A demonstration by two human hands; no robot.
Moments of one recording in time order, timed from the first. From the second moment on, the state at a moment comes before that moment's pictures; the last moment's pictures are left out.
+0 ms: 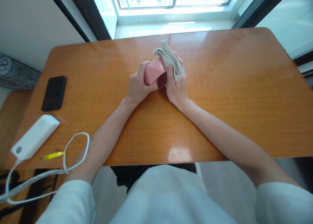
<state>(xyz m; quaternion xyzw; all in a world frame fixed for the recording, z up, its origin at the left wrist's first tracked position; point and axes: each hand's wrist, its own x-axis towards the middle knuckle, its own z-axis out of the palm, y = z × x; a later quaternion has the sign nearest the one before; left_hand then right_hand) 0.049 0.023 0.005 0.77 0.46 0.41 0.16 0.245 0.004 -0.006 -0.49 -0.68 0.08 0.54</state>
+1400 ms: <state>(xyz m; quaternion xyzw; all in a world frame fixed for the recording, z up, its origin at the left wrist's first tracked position) 0.049 0.019 0.007 0.77 0.48 0.40 0.15 0.241 -0.008 0.005 -0.40 -0.78 0.01 0.49</state>
